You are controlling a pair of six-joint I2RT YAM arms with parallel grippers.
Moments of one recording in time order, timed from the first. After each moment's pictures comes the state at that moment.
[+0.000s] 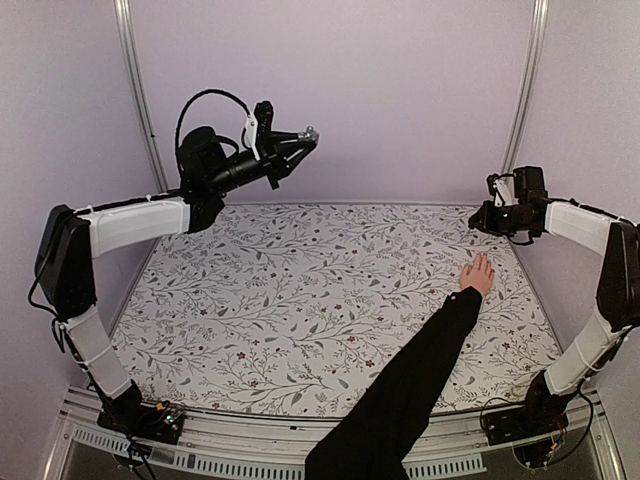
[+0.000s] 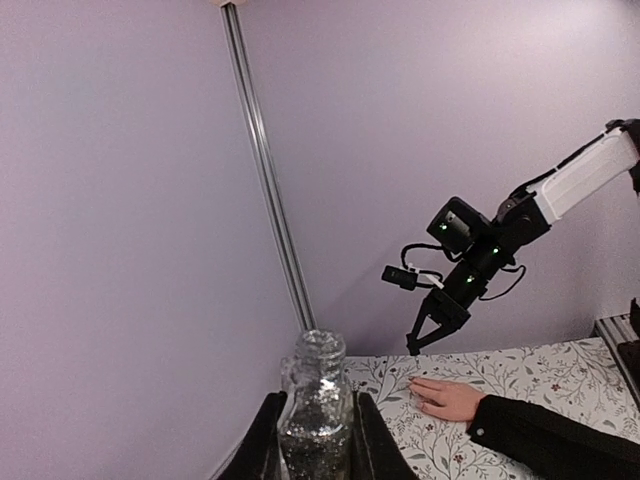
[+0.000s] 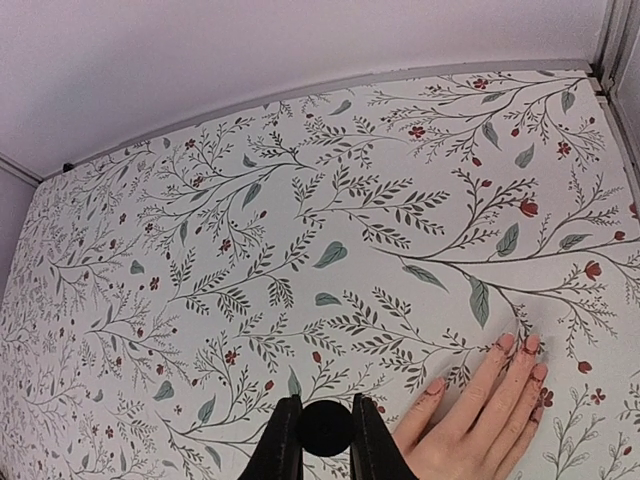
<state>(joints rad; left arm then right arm) -0.53 1.76 1.37 0.72 0.63 0.04 0.01 1.59 1.16 -0.29 -0.32 0.19</state>
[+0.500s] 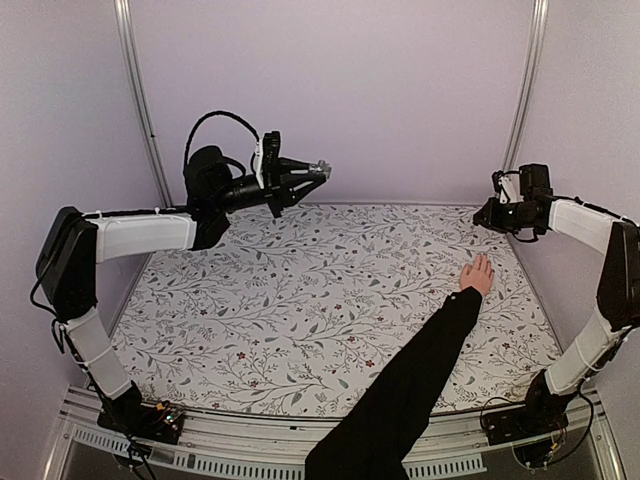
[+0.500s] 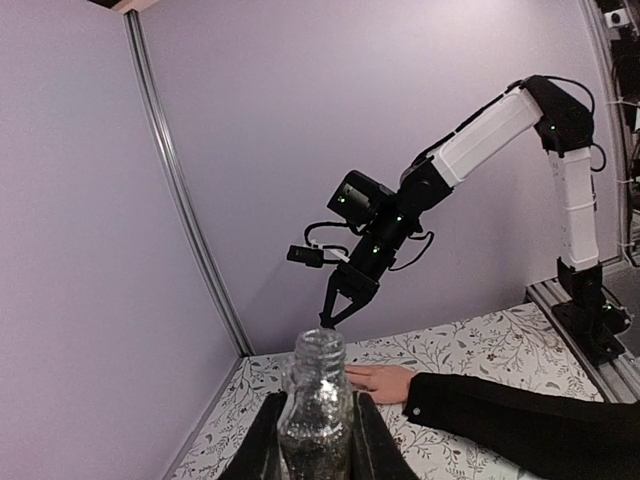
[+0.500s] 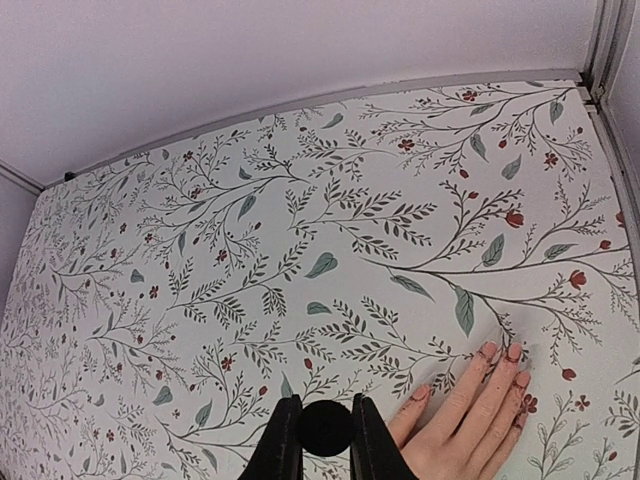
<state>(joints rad) -0.57 1.76 1.24 0.82 0.82 0.08 -0.02 1.59 1.19 -0.30 -0.35 0.17</state>
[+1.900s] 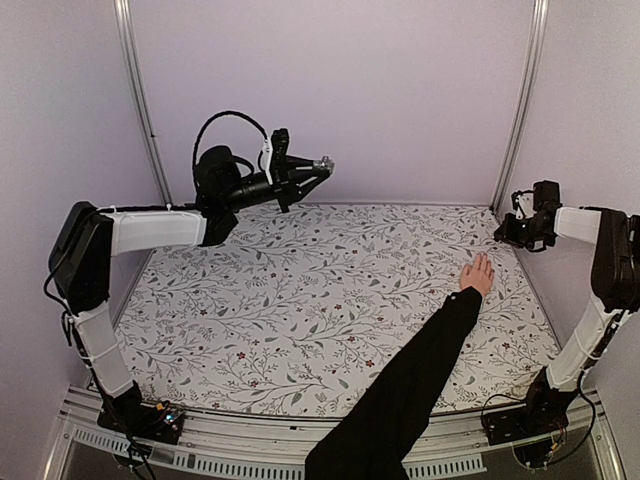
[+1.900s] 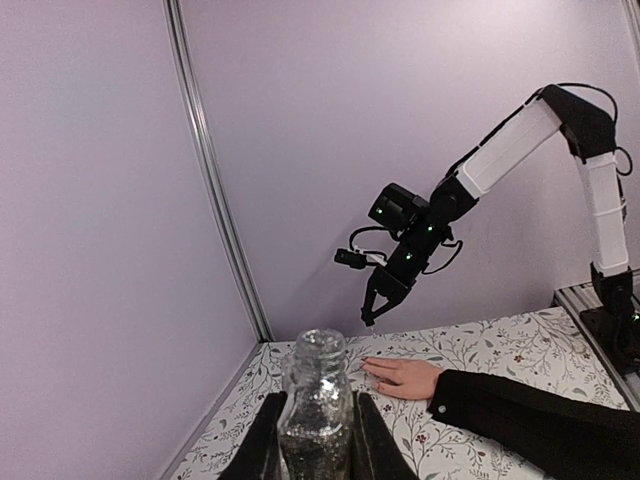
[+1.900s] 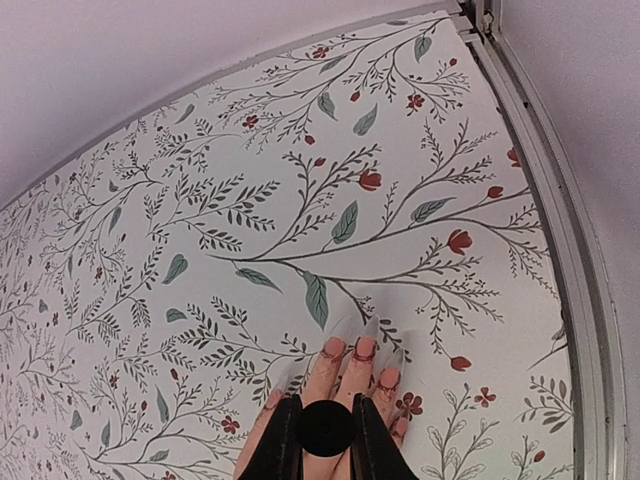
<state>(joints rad) -0.56 1.85 1.31 0.82 0.76 0.06 -0.19 1.72 1.16 -0.27 -0.30 0.14</state>
